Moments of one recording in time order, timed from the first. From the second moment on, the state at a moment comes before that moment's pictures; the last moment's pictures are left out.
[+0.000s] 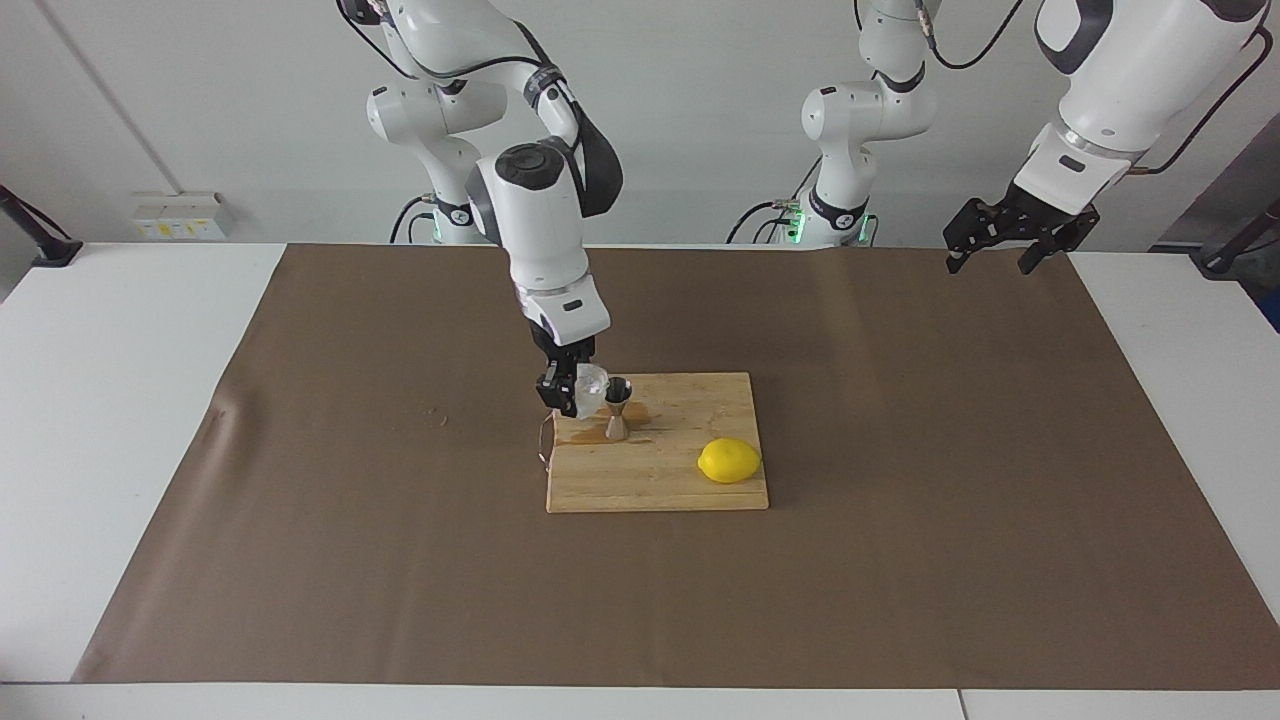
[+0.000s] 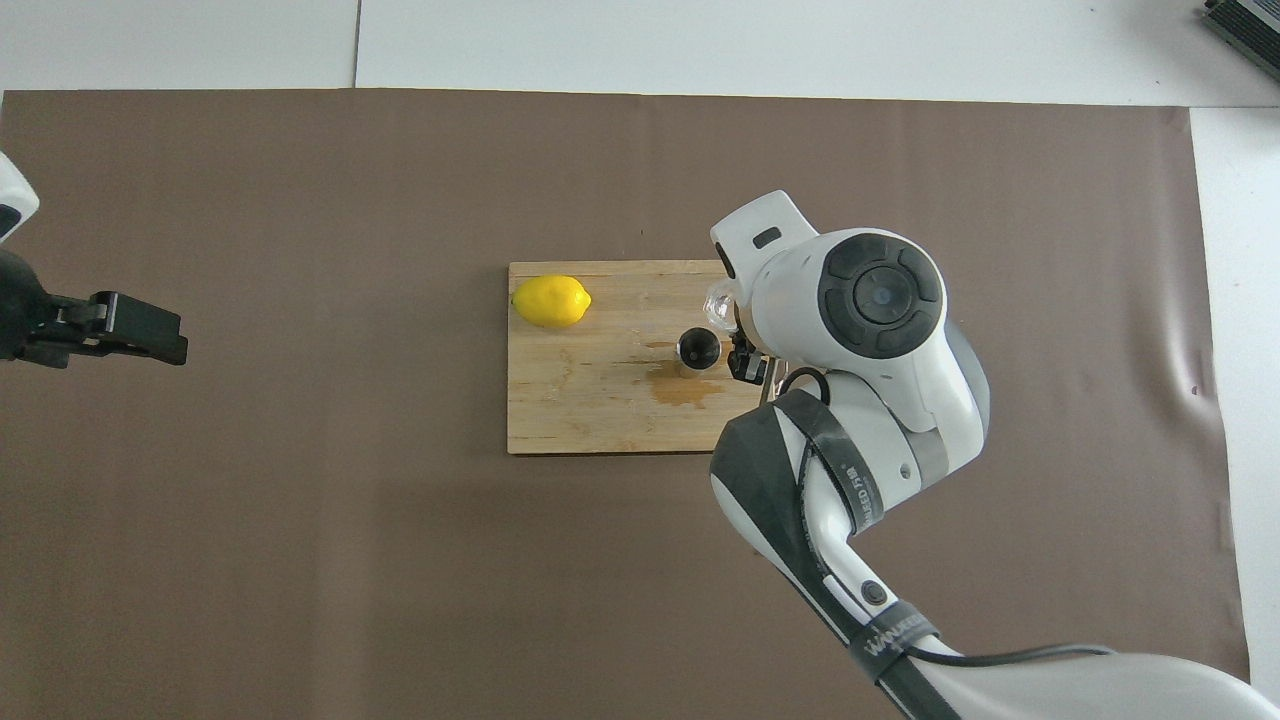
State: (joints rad) left arm 0.06 -0.03 -0.14 -1.59 -0.04 1.50 -0.04; right arm 0.39 0.24 0.07 -1.80 -0.12 2.23 -0.80
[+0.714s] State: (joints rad) left arm 0.06 -0.03 -0.14 -1.59 -0.04 1.50 -0.04; right arm 0.45 0.27 0.07 -1.79 -0.36 2.17 -0.83
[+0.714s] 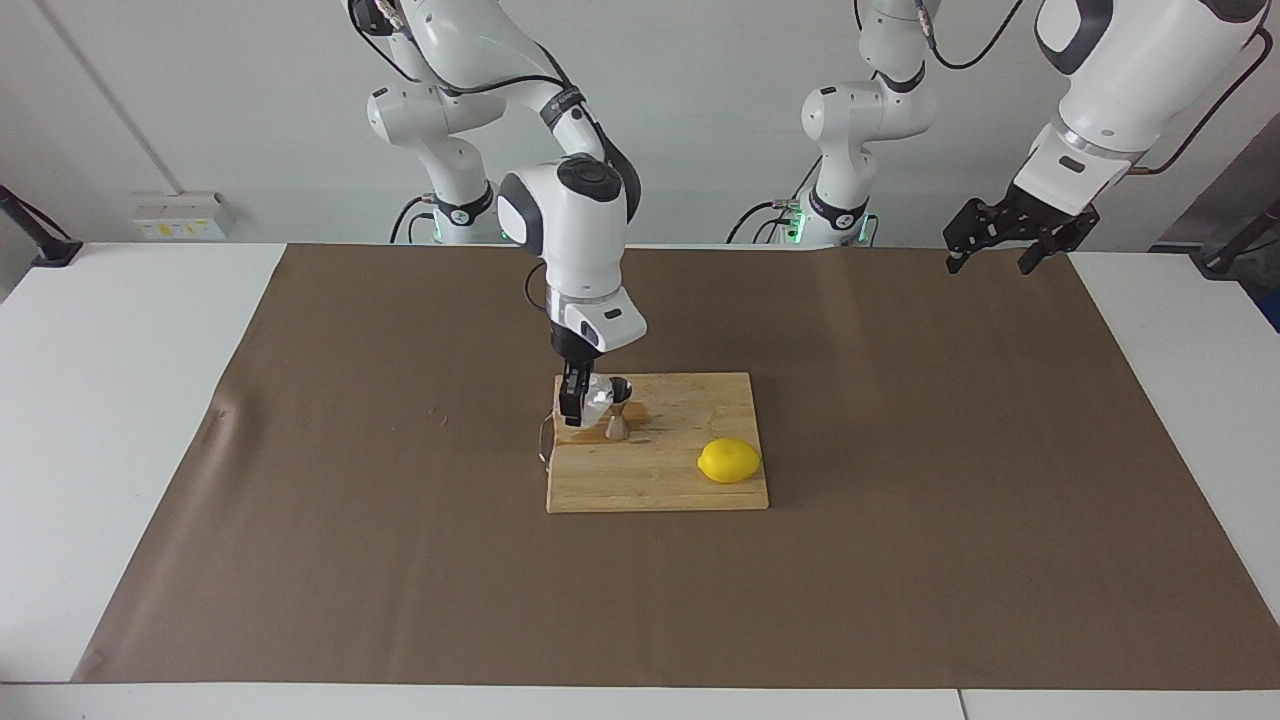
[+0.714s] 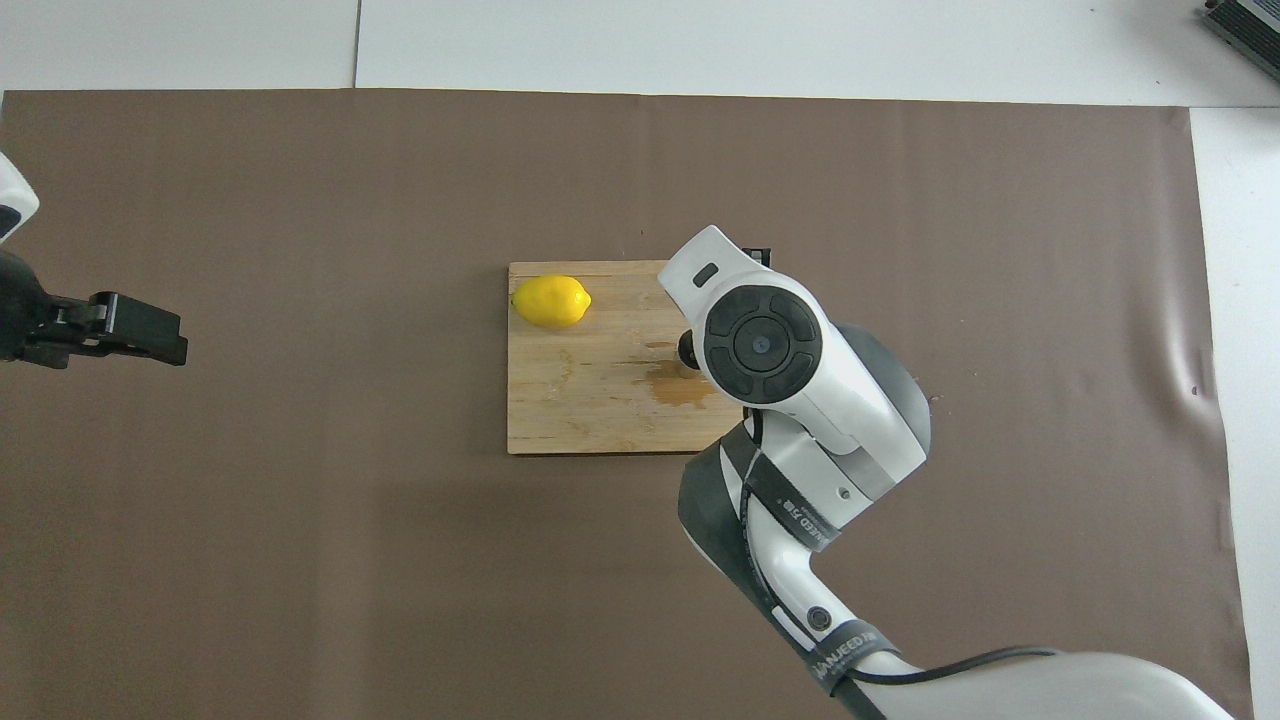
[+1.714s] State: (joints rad) left arm 0.06 -0.03 -0.14 -1.59 -0.04 1.50 -0.04; right arm 0.50 0.26 0.07 -1.79 -0.62 2.16 -0.92
